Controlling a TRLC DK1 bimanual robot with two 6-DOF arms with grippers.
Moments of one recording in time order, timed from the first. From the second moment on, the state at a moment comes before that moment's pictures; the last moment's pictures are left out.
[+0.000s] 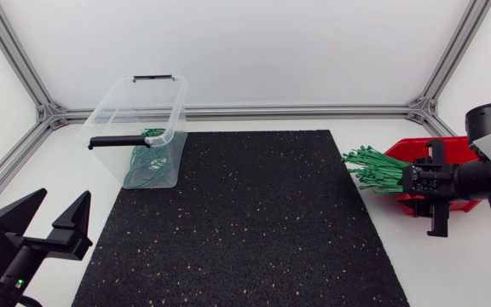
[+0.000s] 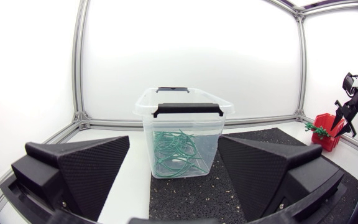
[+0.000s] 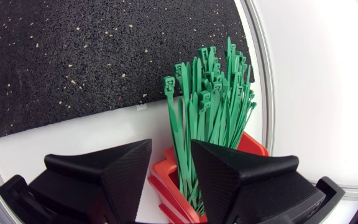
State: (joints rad) left arm -0.09 0.05 0.02 -0.01 0.00 -0.03; right arm -0.22 1.32 0.72 -0.43 -0.16 -1.59
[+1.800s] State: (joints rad) left arm -0.10 0.05 0.02 -0.01 0.00 -0.03; right arm -0.18 1.34 0.90 -0.60 -0.24 -1.50
